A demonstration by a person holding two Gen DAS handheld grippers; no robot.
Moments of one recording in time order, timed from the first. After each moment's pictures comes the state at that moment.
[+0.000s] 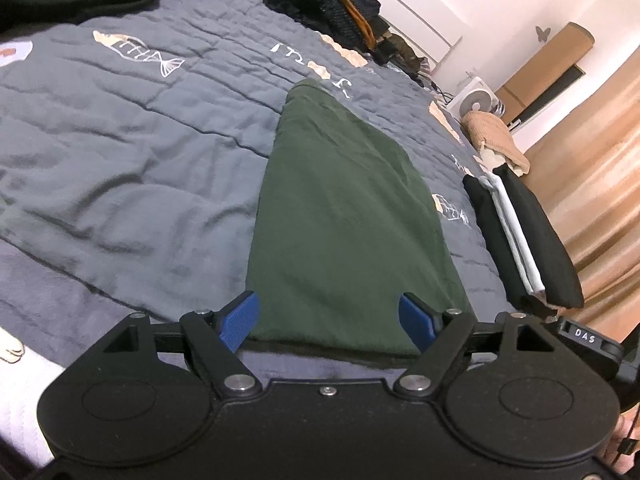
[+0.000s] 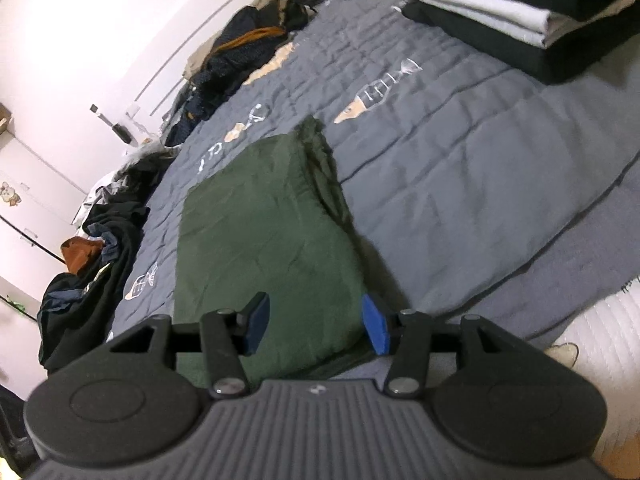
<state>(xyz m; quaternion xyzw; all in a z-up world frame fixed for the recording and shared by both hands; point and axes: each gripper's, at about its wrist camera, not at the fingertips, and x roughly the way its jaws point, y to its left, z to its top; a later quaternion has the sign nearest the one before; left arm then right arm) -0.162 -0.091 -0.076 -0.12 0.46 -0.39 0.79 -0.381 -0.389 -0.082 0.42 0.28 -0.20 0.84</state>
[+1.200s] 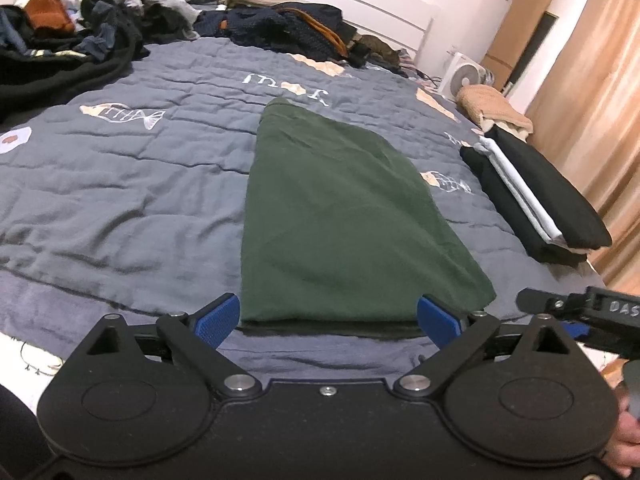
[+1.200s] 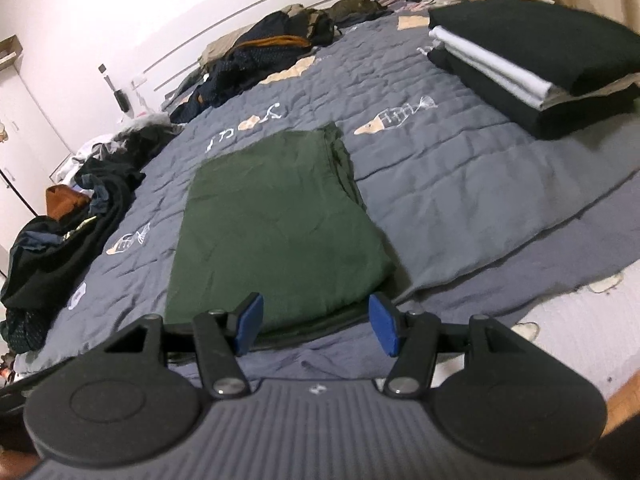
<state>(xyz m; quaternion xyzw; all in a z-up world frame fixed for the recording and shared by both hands) -0.214 -0.102 -0.052 -0.01 0.40 -0.39 0.83 -0.399 -0.316 -0.041 0.30 0.30 -0.24 0.87</state>
